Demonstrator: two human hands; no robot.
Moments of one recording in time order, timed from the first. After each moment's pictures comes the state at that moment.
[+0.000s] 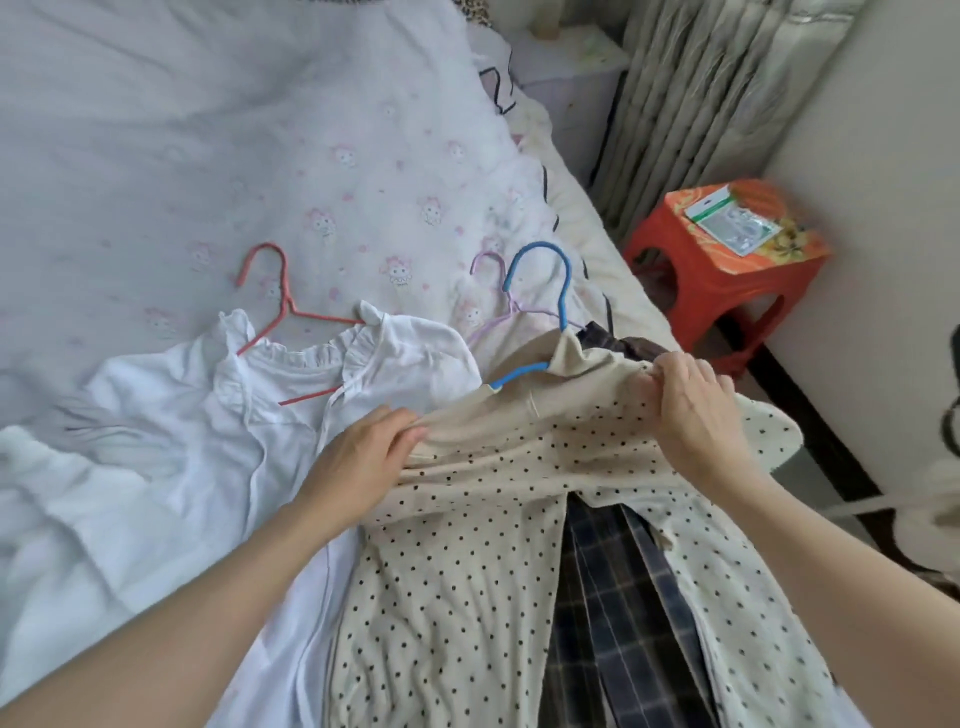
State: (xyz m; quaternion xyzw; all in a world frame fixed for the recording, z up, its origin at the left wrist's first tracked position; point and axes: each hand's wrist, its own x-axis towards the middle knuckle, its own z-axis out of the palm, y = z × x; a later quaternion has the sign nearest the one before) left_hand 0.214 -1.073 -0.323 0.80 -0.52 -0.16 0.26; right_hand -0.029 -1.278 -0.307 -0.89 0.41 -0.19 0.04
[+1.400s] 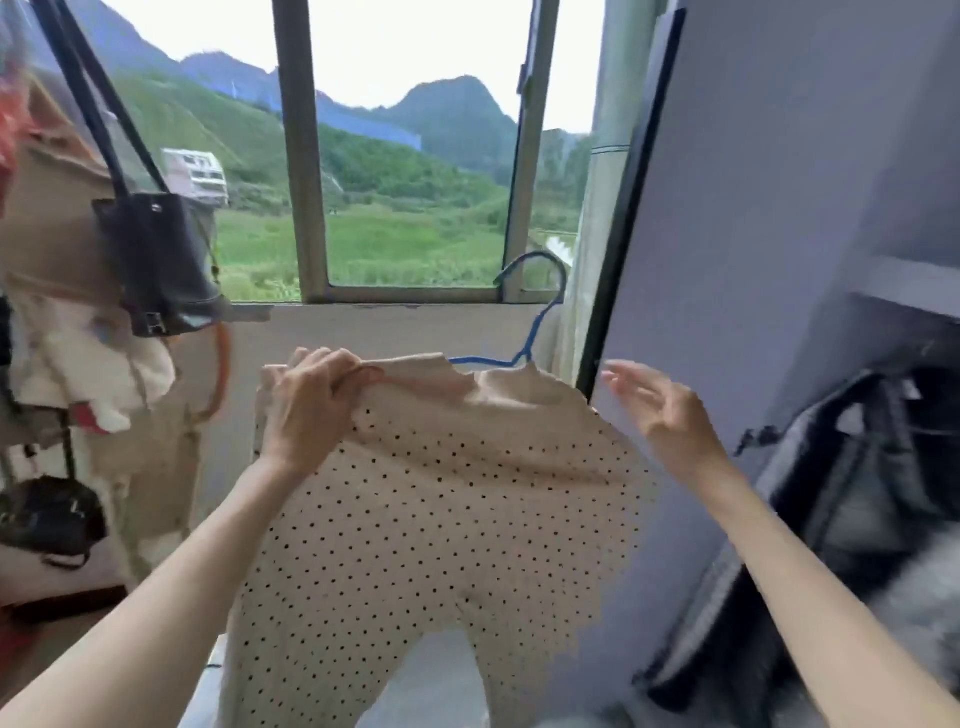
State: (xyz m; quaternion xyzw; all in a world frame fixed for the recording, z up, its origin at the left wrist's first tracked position) left_hand -0.463 -0.869 0.124 0.17 -0.85 -0.12 0.49; right_hand -0.640 -0.590 0.144 -0.37 0.79 -0.48 -0.07
